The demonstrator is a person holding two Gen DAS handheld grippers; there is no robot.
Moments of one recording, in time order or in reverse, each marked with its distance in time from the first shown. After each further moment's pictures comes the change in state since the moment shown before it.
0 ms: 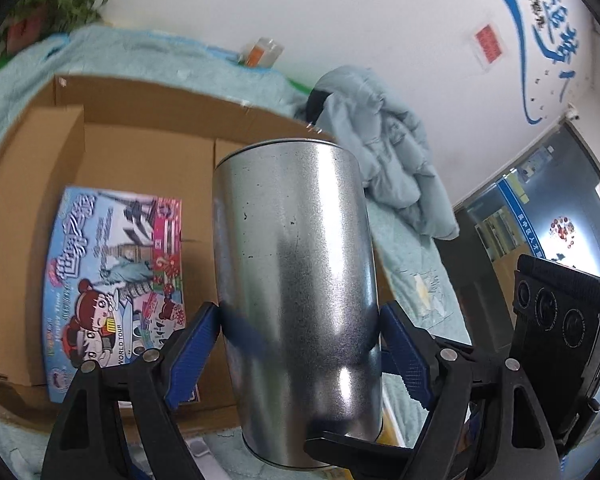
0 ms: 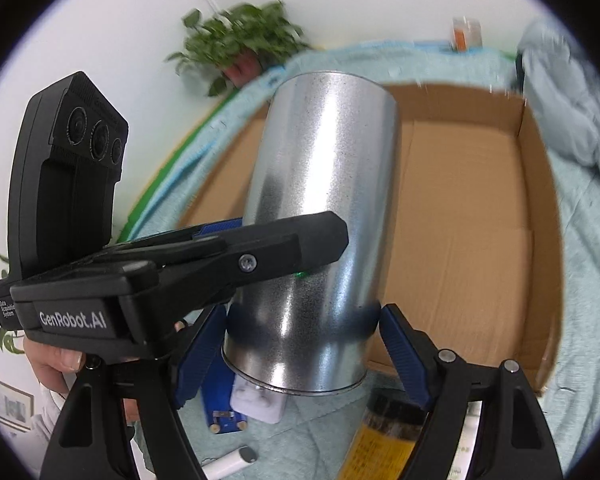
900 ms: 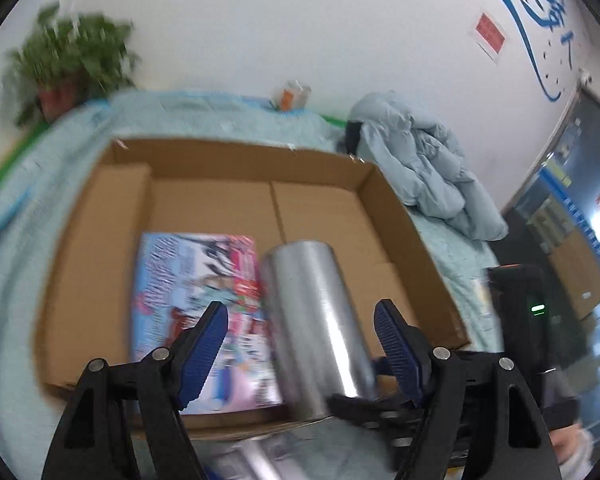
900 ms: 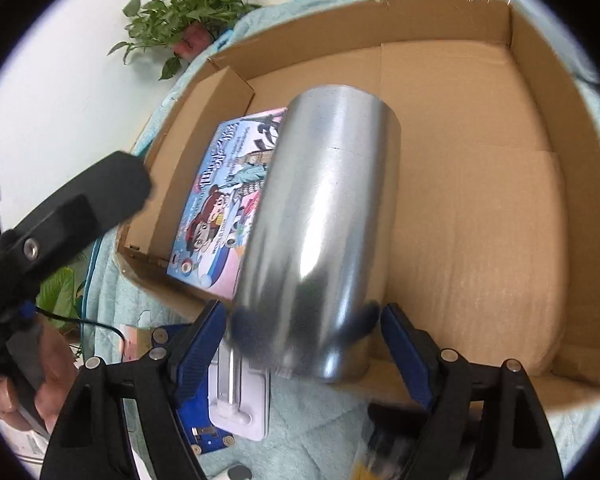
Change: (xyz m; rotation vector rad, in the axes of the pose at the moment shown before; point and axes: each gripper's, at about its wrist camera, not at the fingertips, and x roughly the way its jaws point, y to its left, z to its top) left arm -0.034 -0.009 -0.021 0.180 -0.192 0.285; right arm 0.047 -0.024 -0.019 0.150 0.087 -0.034
